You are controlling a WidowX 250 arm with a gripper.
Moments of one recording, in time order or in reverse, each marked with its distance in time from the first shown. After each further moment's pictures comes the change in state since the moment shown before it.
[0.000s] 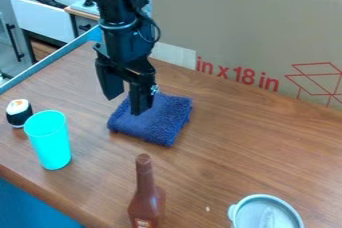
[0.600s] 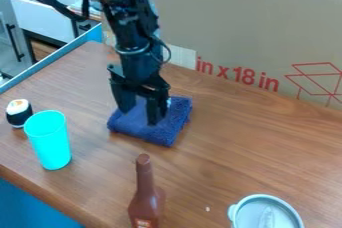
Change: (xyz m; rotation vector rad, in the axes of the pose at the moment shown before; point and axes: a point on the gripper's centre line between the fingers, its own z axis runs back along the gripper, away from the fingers) arm 0.028 0.006 -0.044 -0.015 -0.045 0.131
